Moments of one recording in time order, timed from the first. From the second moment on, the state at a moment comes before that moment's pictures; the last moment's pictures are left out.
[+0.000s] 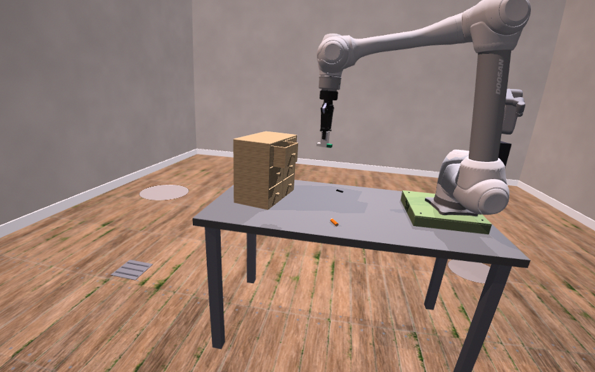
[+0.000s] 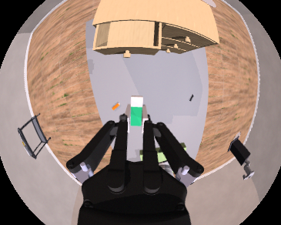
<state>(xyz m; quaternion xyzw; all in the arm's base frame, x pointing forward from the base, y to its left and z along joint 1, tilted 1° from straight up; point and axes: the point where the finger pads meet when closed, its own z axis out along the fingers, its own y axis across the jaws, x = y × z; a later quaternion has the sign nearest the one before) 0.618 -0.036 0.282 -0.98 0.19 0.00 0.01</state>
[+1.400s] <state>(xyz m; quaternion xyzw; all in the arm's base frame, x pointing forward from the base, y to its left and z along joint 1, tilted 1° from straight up) 0.617 -0.036 0.313 -0.98 0.19 -0.04 0.00</state>
